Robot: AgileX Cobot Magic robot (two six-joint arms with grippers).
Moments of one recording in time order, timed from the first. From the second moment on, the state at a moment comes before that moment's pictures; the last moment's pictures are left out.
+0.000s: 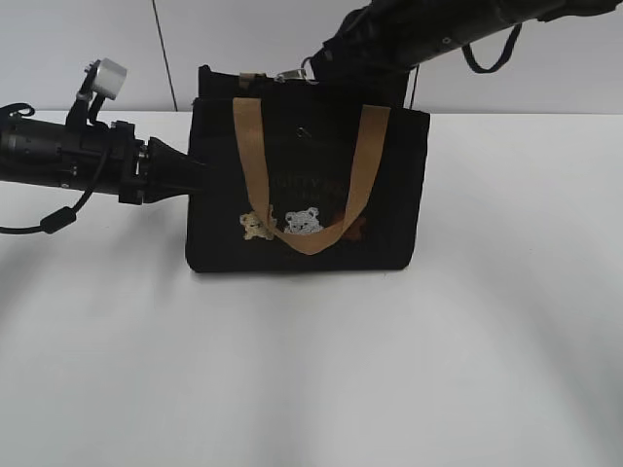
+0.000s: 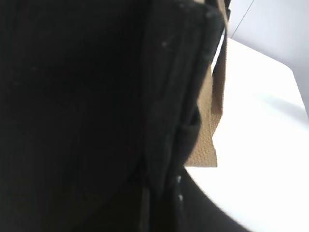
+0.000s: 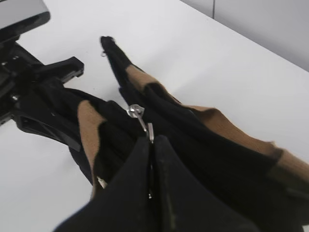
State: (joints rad) left arm -0.05 2.06 -1.12 -1.55 1.12 2.09; right arm 0.37 1.83 -1.41 0.97 0.53 -1.06
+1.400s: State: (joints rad) left arm -0.06 2.06 -1.12 -1.54 1.05 1.91; right arm 0.12 1.77 -1.41 0.72 0.74 -0.84
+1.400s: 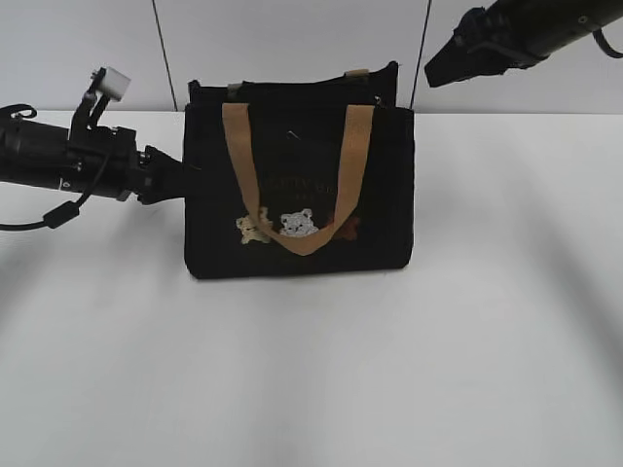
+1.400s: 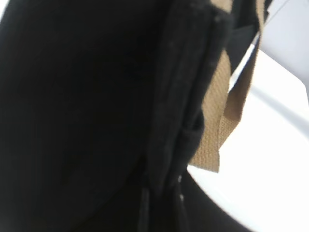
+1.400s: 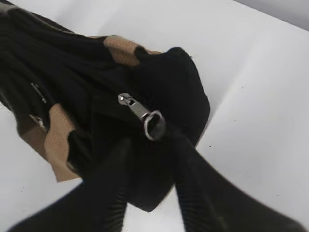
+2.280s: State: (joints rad) left arm -0.06 1.71 -1.12 -1.03 0.89 1.33; right arm 0.17 1.55 -1.30 0.65 1.05 -0.78
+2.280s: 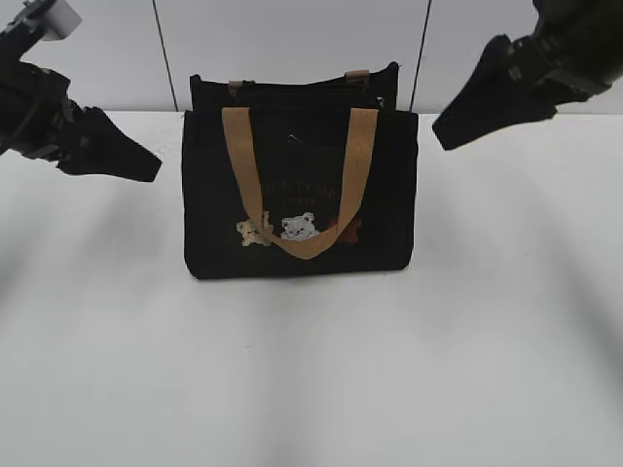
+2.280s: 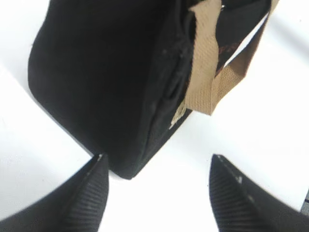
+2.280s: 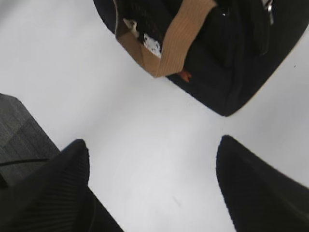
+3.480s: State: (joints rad) left arm -0.06 0.65 -0.73 -0.35 1.03 0.39; right arm 0.18 0.70 -0.73 0.49 1.01 -0.46
